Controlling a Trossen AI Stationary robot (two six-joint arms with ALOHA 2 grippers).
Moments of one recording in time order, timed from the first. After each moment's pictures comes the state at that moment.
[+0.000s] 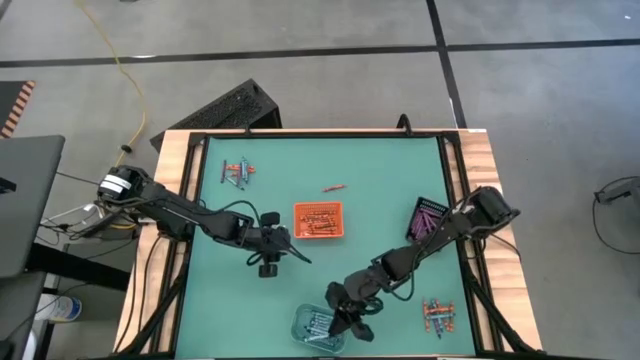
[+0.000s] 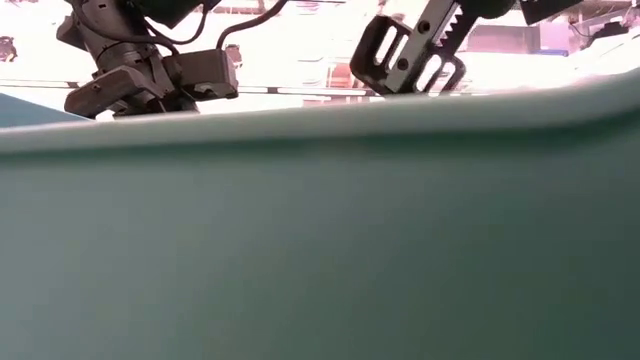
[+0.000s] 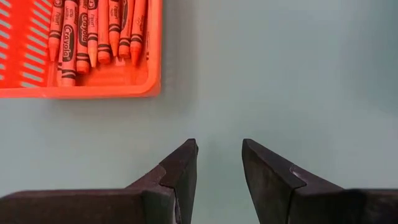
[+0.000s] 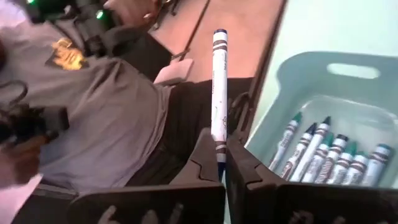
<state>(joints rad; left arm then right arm) -0.25 1.48 0.73 -0.17 -0.17 -0.21 0.48 1.90 1.13 0.34 -0.36 0.59</state>
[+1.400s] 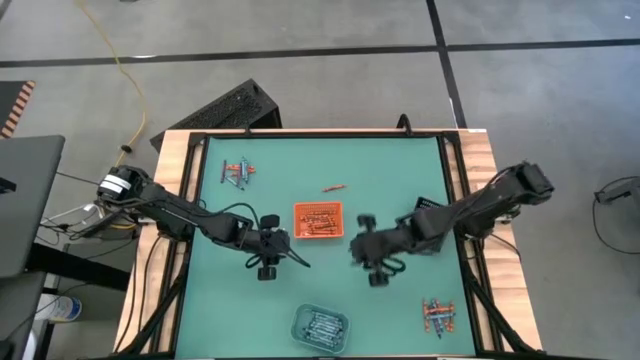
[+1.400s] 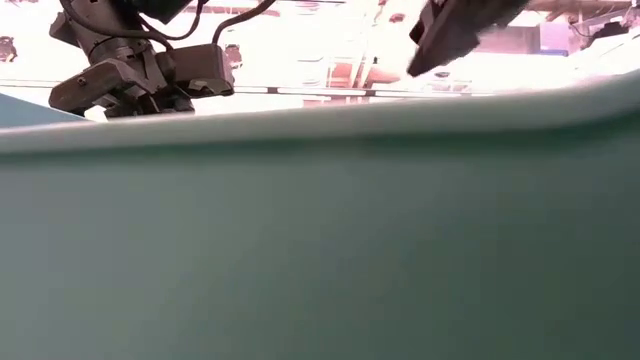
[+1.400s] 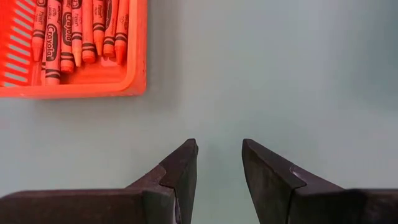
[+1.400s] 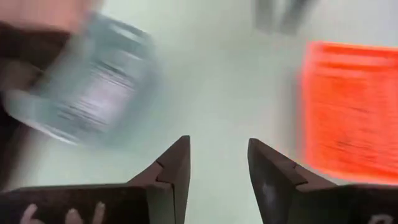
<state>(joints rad) -0.27 1.48 0.73 -0.17 -0.16 -0.21 0.36 1.51 1.13 -0.45 0.11 0.19</state>
